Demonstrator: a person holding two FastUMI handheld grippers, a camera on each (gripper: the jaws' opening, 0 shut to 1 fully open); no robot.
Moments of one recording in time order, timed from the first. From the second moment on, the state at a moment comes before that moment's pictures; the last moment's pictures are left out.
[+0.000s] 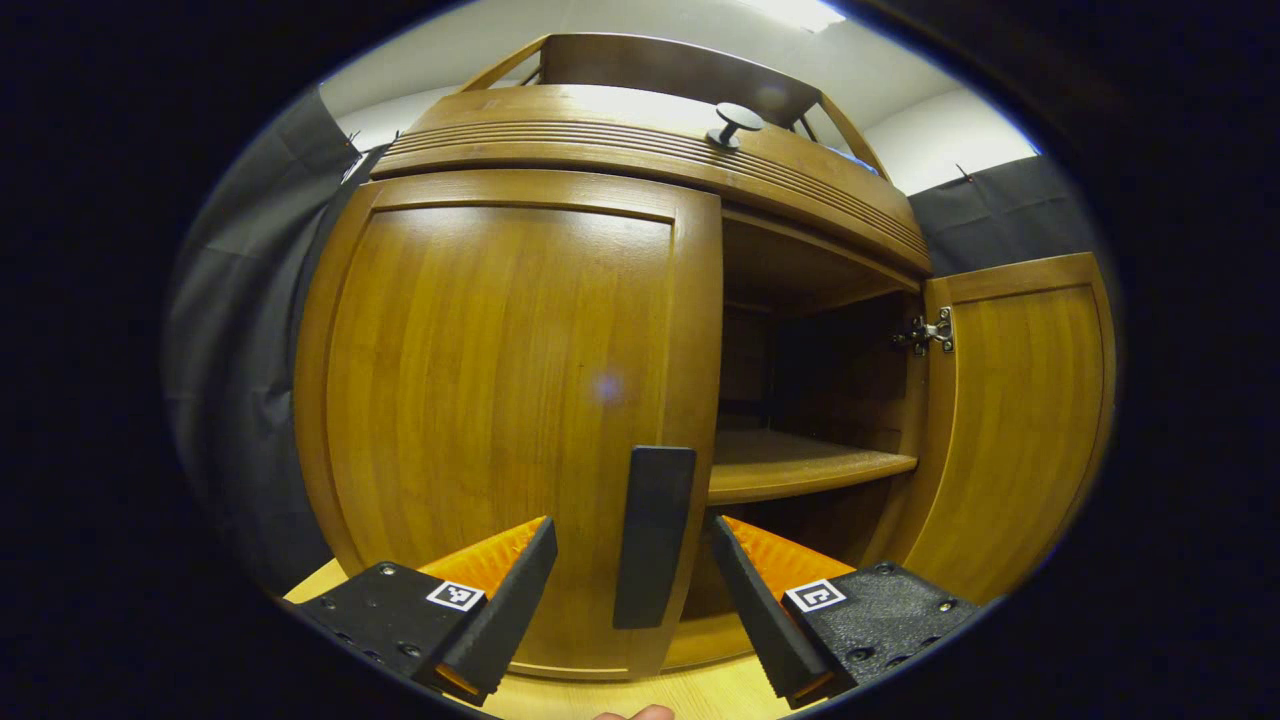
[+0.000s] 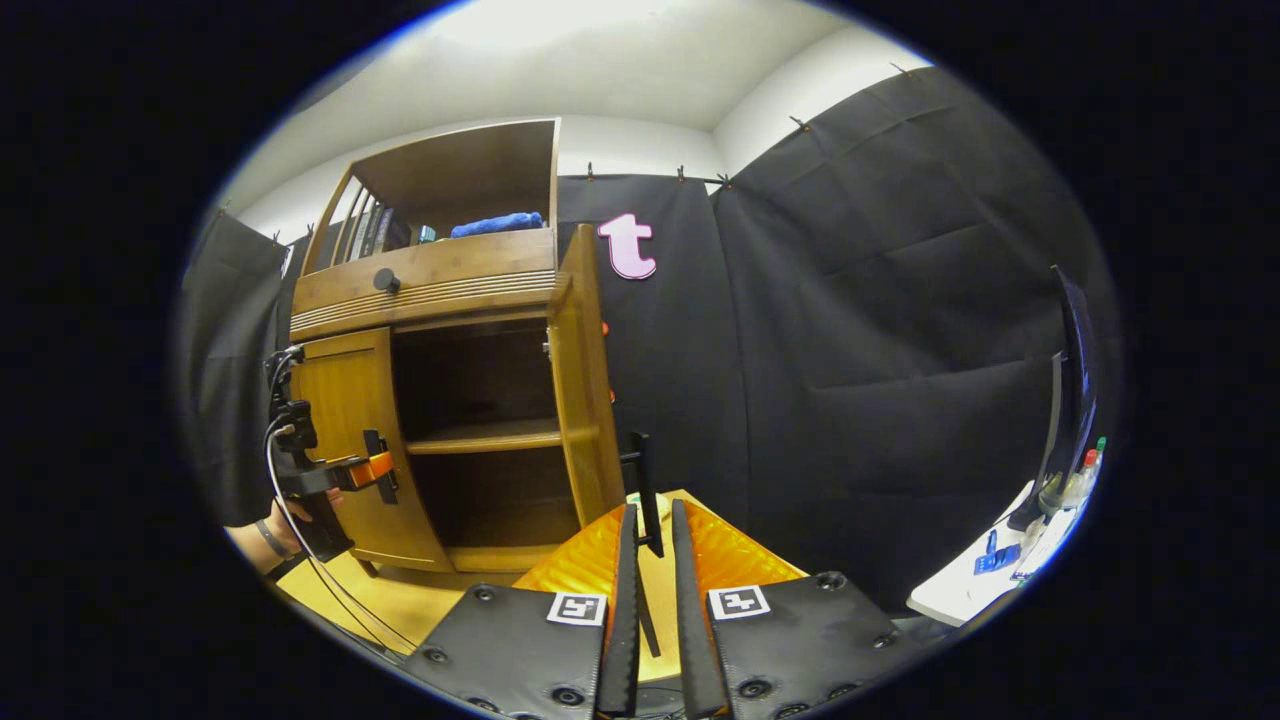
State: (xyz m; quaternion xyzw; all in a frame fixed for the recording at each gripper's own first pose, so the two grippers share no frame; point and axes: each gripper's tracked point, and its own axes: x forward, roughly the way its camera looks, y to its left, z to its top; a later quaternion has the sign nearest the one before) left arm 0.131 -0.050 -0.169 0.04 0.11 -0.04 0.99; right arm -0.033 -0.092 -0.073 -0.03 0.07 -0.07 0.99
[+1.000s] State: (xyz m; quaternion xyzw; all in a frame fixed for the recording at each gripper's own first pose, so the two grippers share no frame) left arm 0.137 -0.053 -0.179 0.06 0.11 -0.03 0.99; right arm -0.021 -0.034 -0.094 -0.04 0.10 -0.01 0.99
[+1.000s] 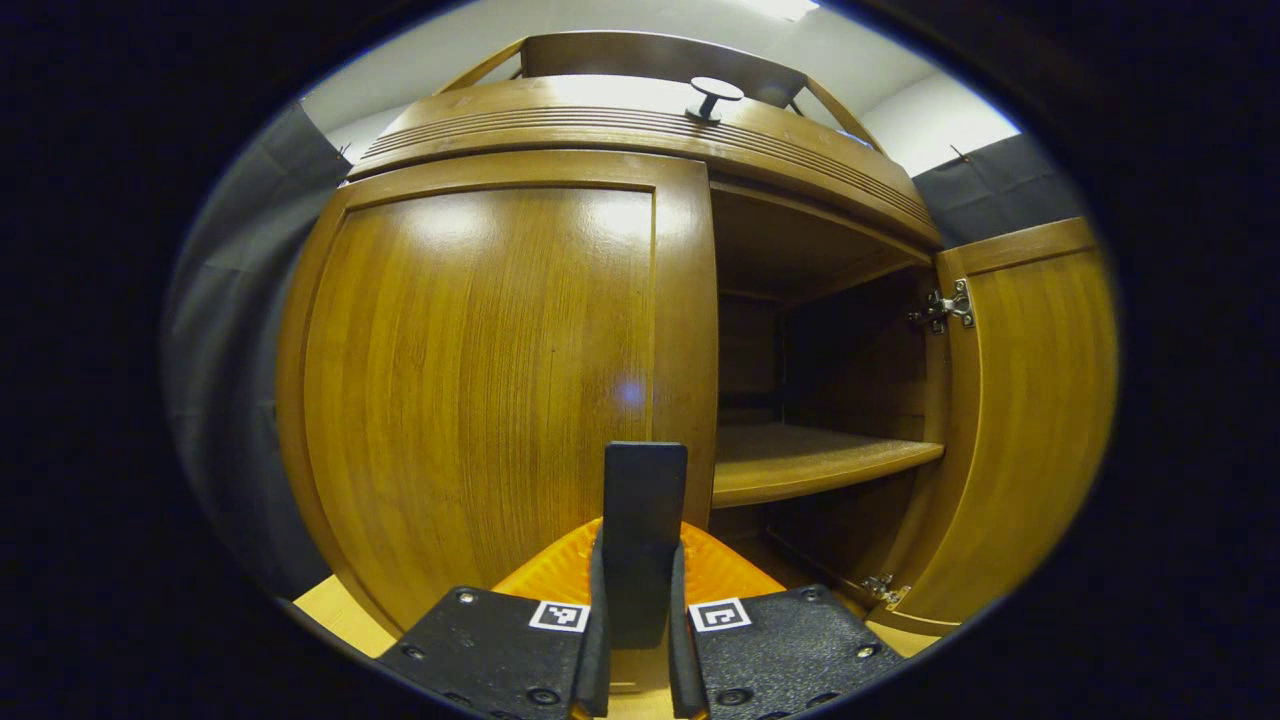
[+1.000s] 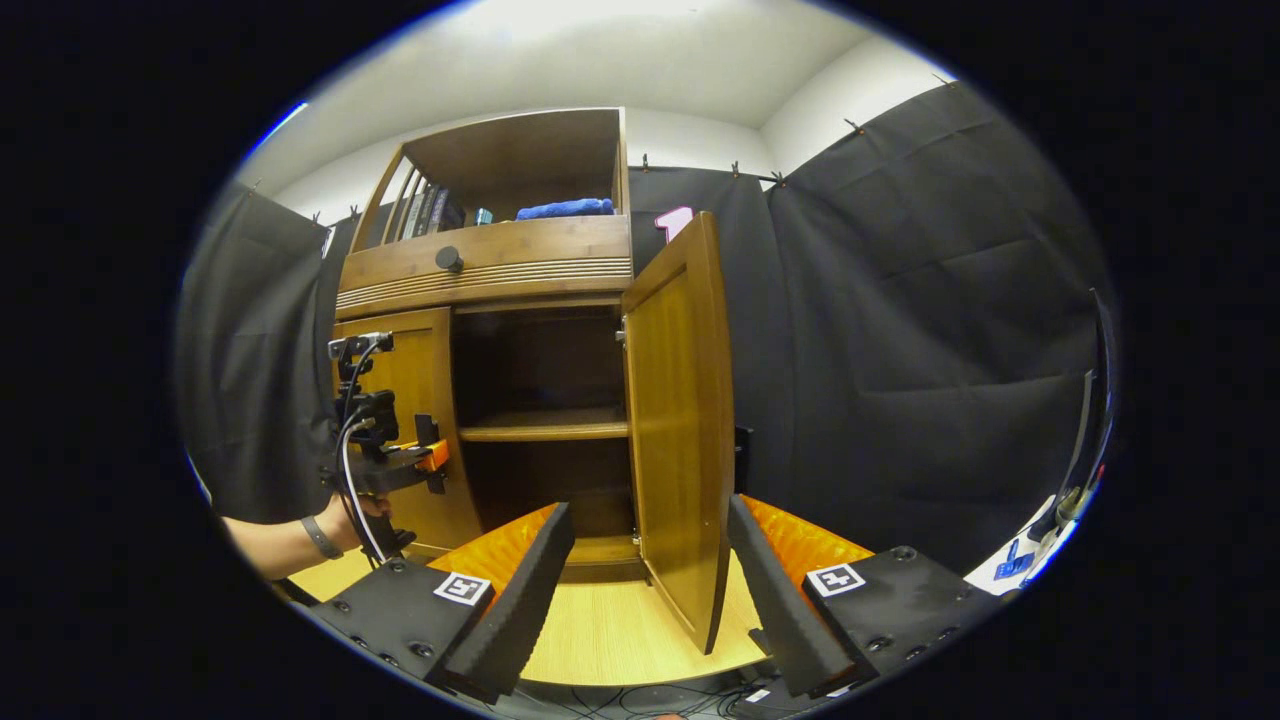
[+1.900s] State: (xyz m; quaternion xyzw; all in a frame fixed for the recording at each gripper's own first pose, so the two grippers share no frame) left arm -0.031 0.038 -0.109 0.09 0.12 0.08 0.99; right arm 0.005 0.013 -0.106 -0.04 0.12 0.07 0.99
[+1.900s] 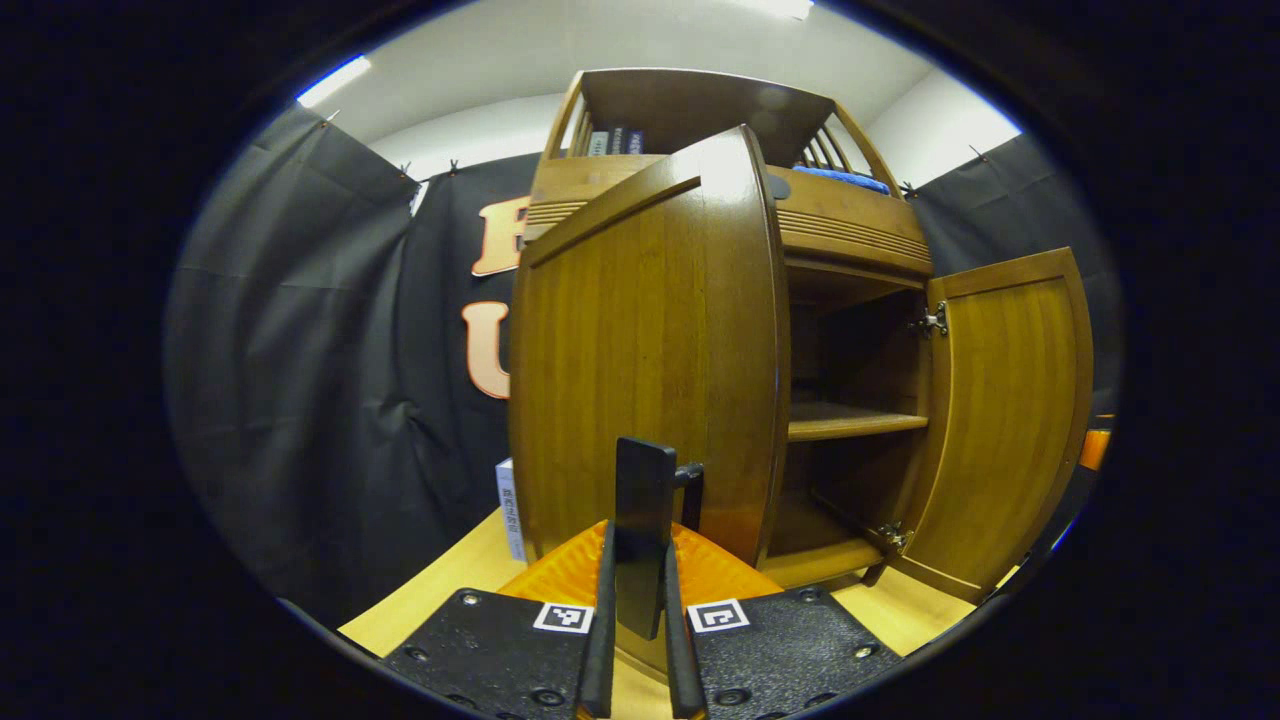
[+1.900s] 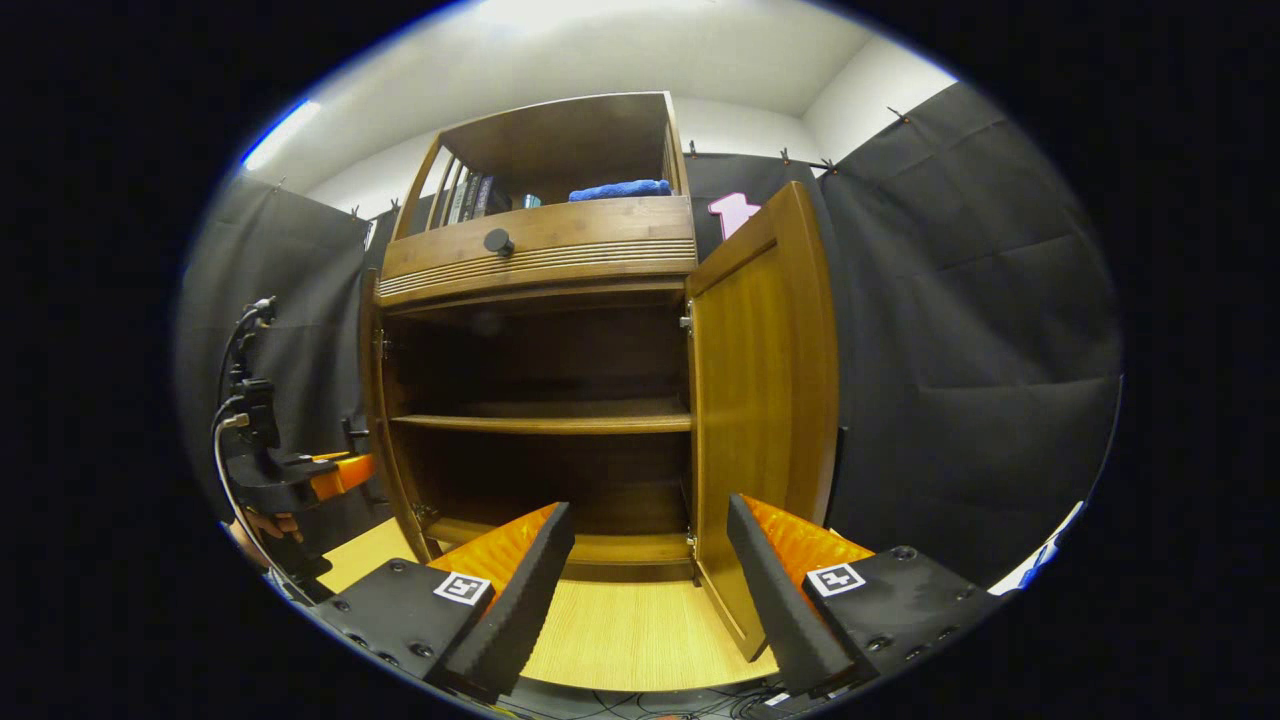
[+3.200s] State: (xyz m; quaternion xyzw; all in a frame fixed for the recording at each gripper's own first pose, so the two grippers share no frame) left arm -0.077 0.198 -0.074 0.00 0.11 0.02 0.99; right arm 0.037 0.046 -0.101 -0.04 0.11 0.10 0.99
